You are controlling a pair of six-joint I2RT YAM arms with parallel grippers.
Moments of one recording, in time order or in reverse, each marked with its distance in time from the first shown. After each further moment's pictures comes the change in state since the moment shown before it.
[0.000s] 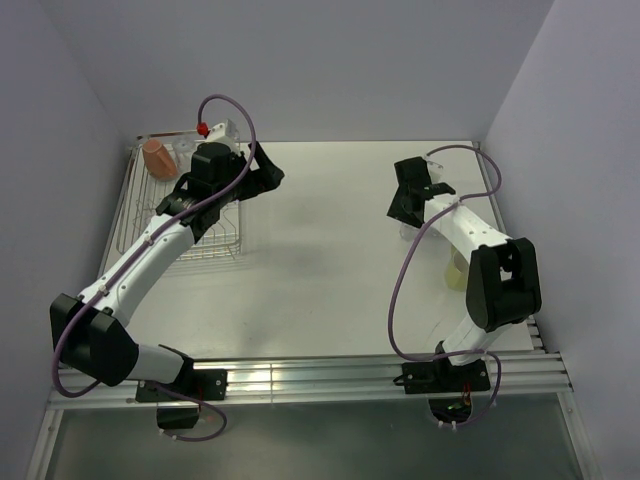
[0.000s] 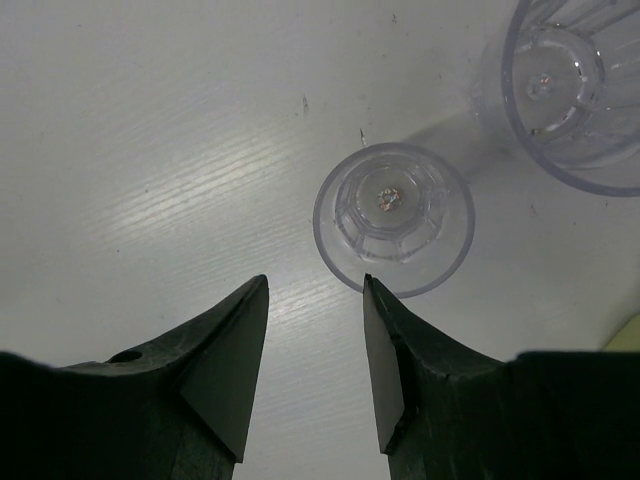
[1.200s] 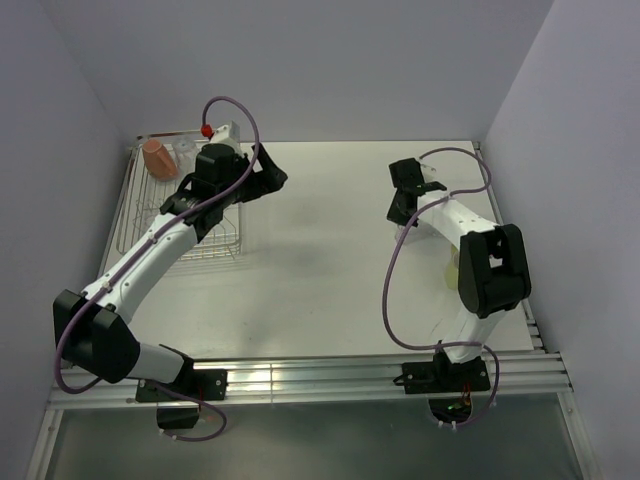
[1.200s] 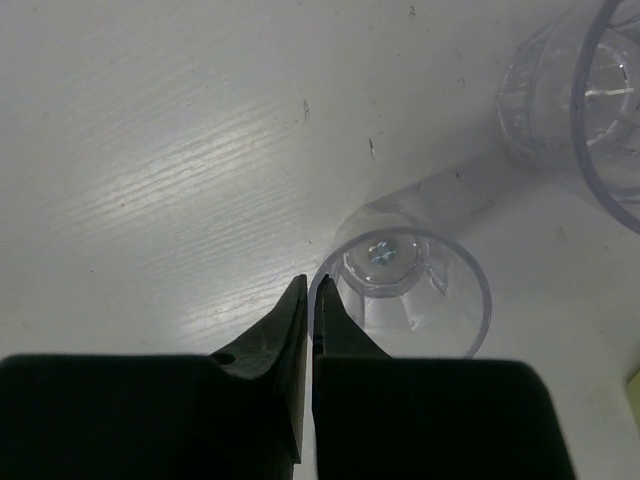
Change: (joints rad) left arm -0.010 0.017 -0.001 0.000 0.005 -0.009; right arm 0.003 0.108 0.030 0.027 -0.002 -0.011
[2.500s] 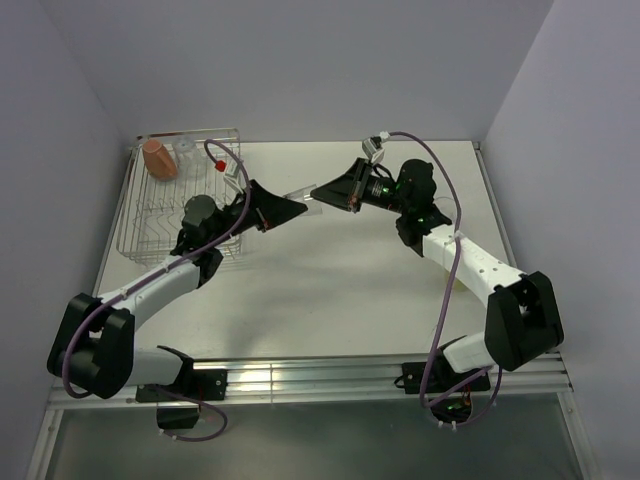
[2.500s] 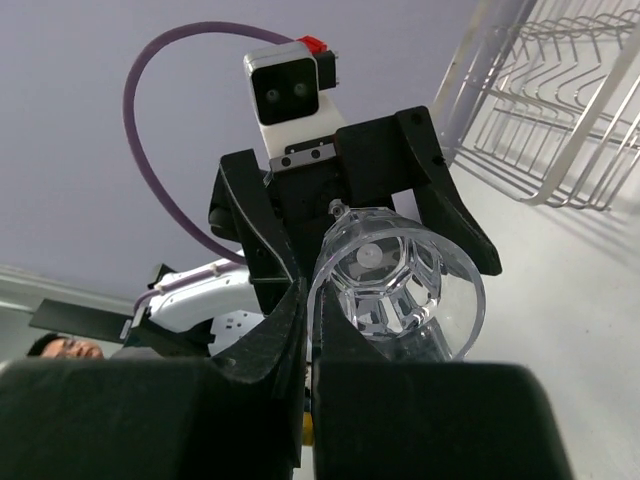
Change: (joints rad) left arm 0.023 -0.083 -0.550 0.990 0.641 -0.435; right arm 0.172 -0.338 -0.243 1.020 -1.093 0.645
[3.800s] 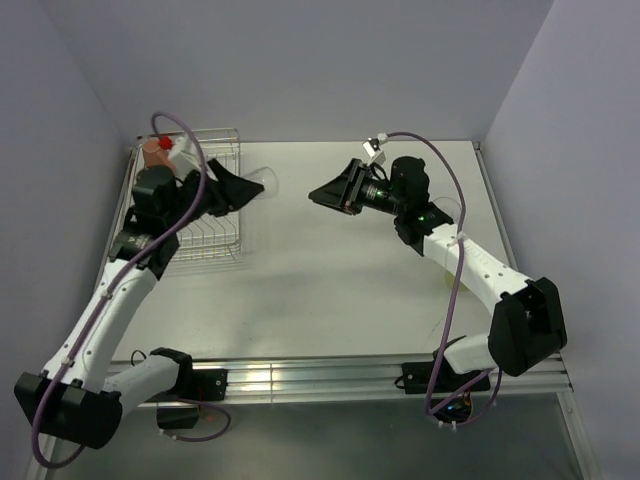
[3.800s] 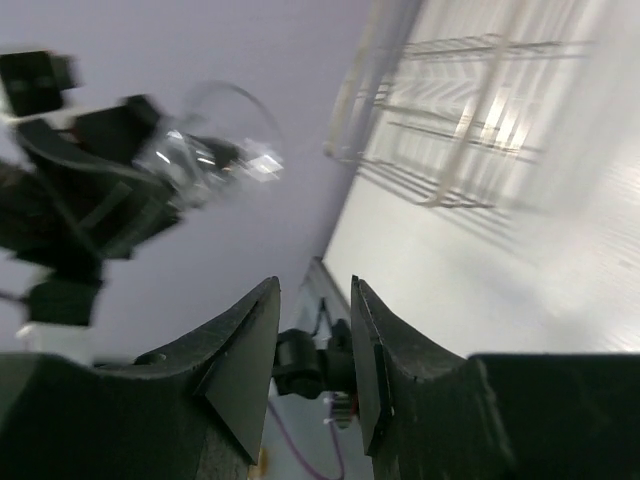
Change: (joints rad) left arm 0.121 -0.255 0.338 -0.877 -0.189 0.357; right arm 0.032 -0.029 0.043 -0.238 0.147 -0.206
